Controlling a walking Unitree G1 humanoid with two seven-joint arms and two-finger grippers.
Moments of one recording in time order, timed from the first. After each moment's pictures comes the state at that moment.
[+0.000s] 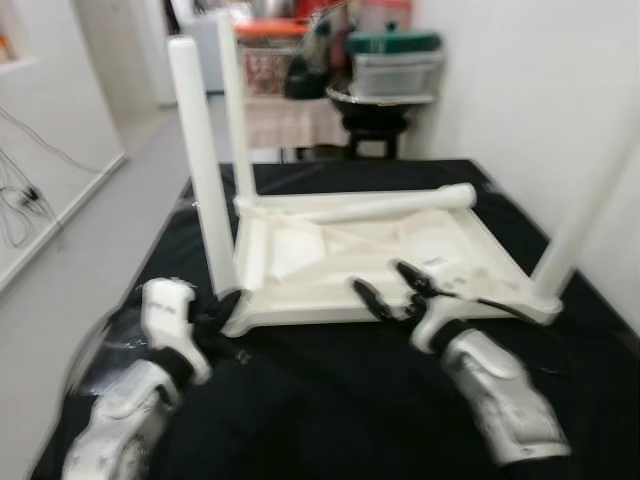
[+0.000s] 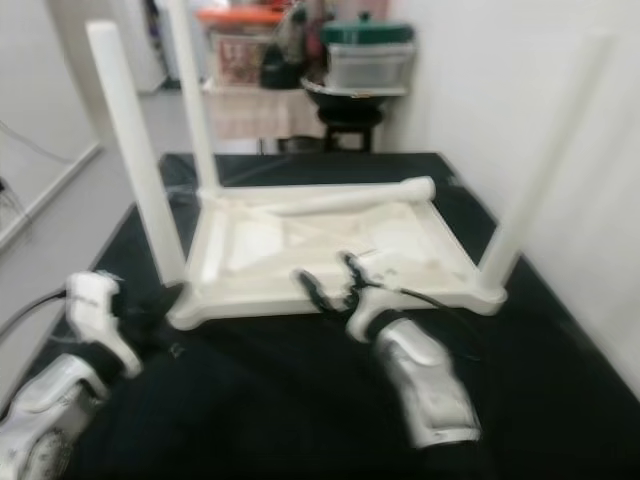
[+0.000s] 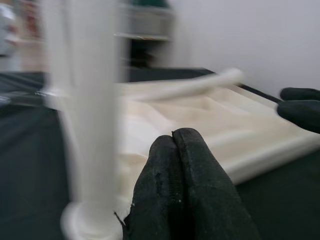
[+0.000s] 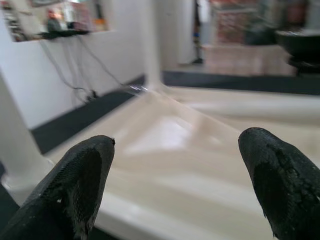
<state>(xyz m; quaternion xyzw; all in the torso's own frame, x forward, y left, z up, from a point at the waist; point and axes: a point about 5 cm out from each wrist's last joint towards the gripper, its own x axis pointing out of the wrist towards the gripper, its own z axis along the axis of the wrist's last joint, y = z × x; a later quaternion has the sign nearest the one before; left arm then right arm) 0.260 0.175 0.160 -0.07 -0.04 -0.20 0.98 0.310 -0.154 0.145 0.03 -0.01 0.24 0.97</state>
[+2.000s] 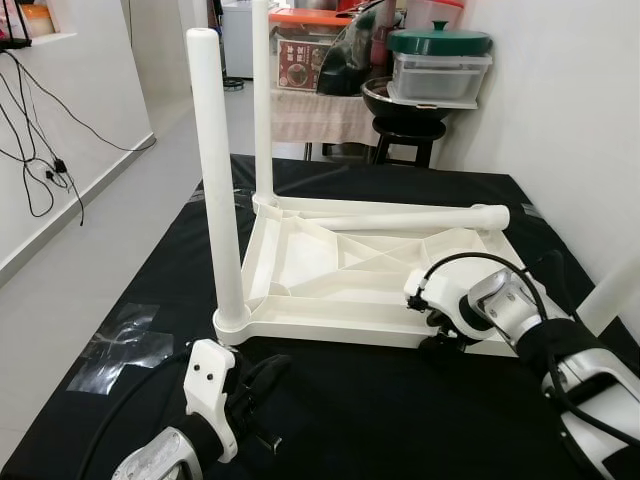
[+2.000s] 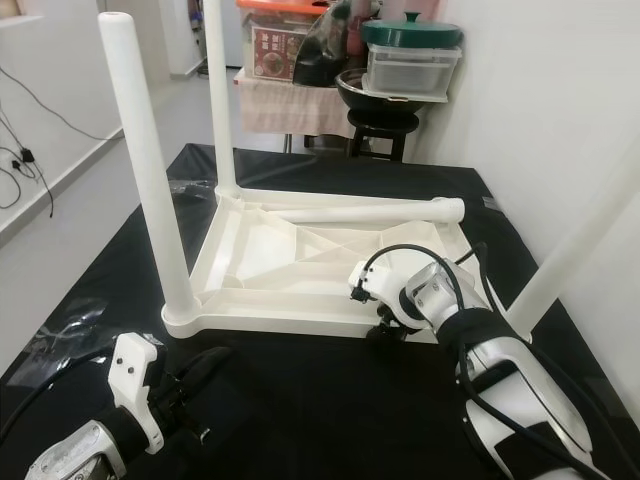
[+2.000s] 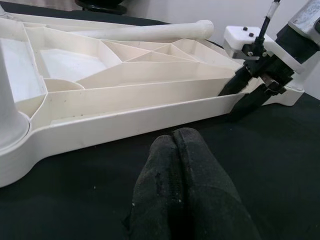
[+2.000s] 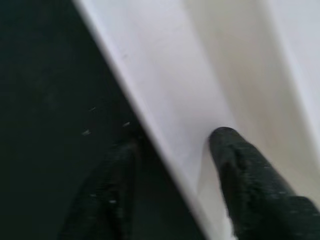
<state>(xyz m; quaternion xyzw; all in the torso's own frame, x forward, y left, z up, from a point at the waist) 0.205 0.131 0.128 -0.07 0.04 -0.29 0.95 0.357 -0.217 0.141 -0.34 0.45 0.35 0.74</state>
